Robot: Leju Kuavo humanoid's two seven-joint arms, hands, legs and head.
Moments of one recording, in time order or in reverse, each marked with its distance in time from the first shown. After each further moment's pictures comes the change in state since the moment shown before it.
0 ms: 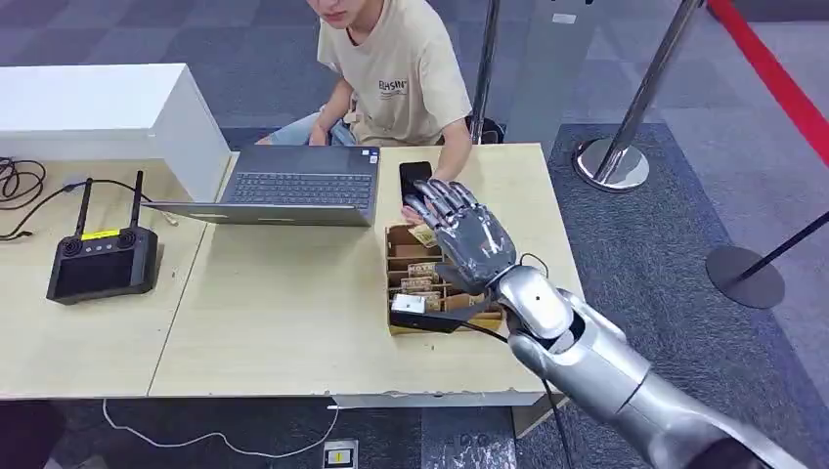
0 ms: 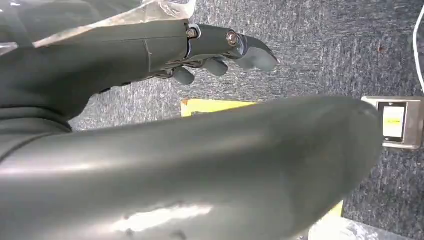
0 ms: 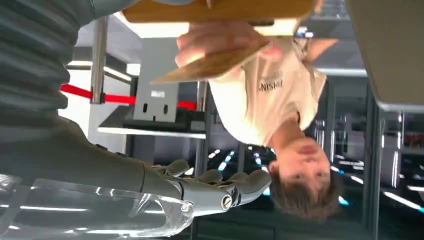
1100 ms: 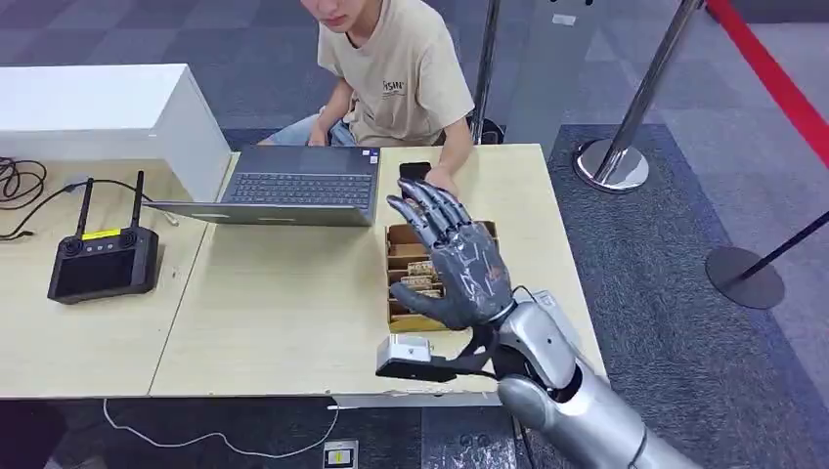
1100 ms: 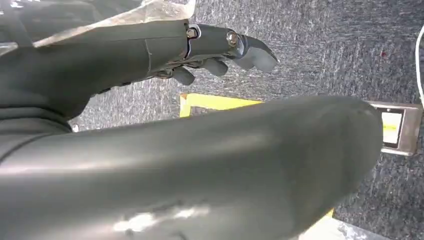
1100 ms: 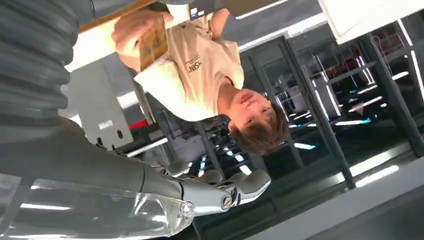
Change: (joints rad) left arm 0.004 0.000 0.040 0.000 0.023 0.003 -0.012; right arm 0.191 0.063 -0.113 -0.318 -0.158 -0.108 -0.110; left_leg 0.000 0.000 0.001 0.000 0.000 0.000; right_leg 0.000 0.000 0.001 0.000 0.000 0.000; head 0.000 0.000
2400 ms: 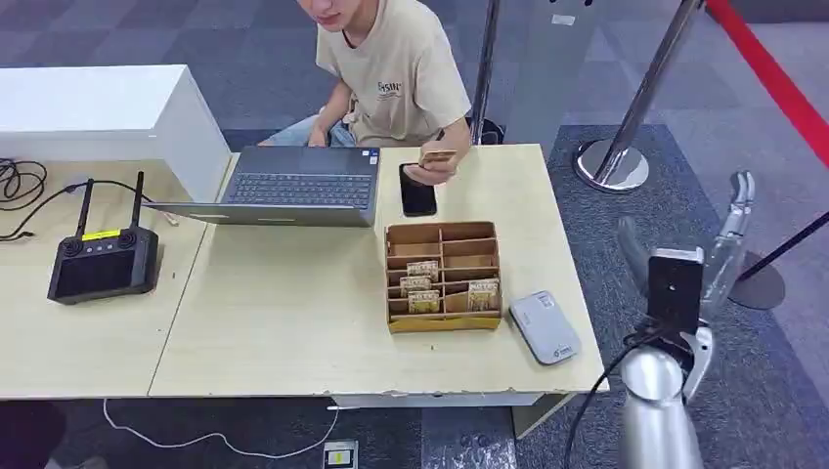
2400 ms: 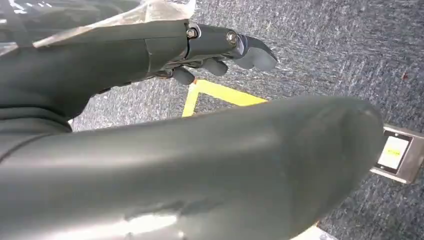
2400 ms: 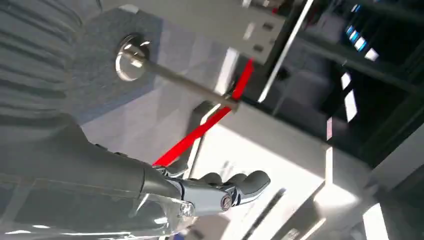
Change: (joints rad) left arm 0.006 -0.001 0.099 0.000 0.093 0.037 -0.006; right arm 0.269 0.239 -0.917 -0.007 -0.303 -0.152 -0.276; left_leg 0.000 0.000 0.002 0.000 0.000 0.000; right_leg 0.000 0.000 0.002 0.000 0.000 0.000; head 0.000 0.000
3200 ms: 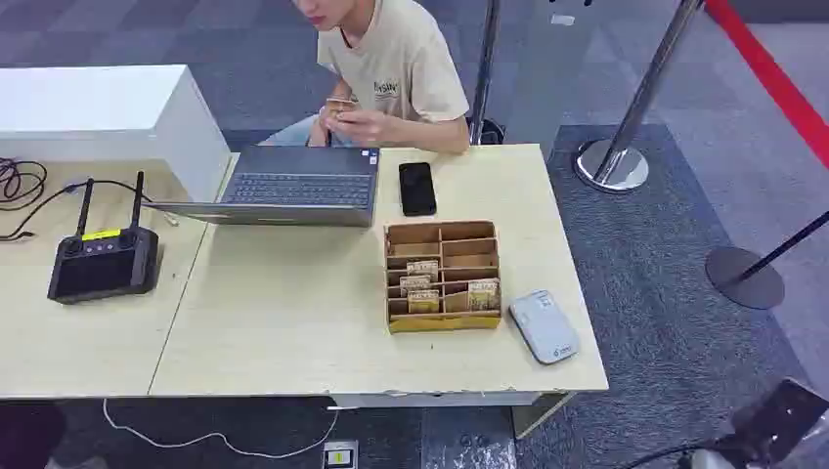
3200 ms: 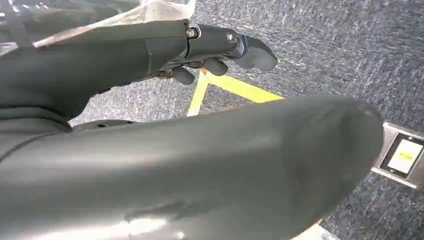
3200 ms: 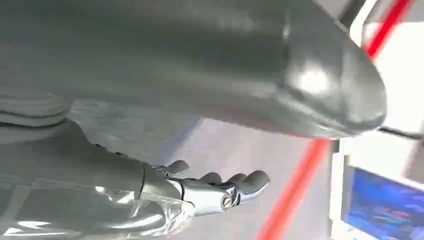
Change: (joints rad) left arm 0.002 -0.015 0.031 -0.006 0.031 0.024 0.018; right arm 0.078 0.093 -0.663 0.380 -0.337 0.008 -0.265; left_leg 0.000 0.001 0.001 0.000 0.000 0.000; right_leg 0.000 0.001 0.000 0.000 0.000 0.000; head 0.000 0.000
